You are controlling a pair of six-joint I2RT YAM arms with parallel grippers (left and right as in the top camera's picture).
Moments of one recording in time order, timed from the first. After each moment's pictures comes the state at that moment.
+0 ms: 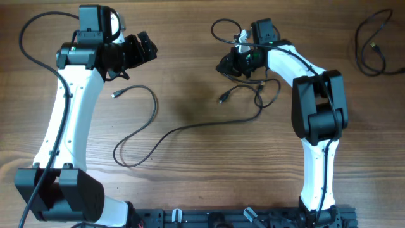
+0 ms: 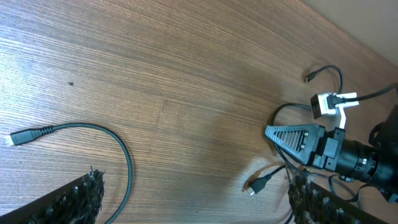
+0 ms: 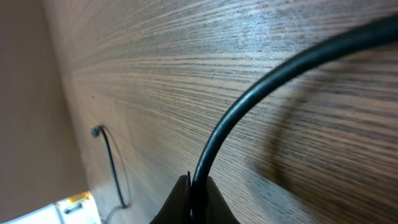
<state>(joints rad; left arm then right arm) -0.03 1.66 1.54 -0.87 0.25 -0.42 0.22 2.36 1.69 -0.48 -0.79 0.50</state>
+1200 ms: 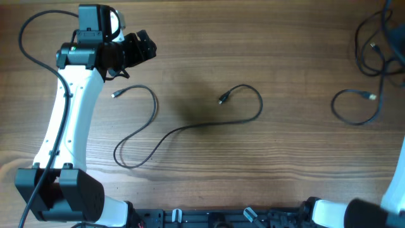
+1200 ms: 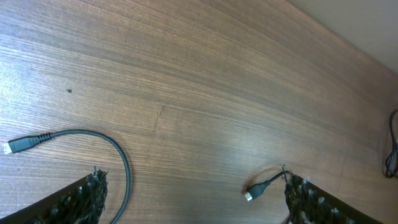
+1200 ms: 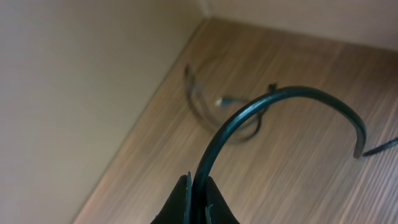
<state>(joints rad) -0.03 1.66 1.54 -0.85 0.25 -0.42 -0.32 1.51 1.75 -0.92 0.28 0.71</state>
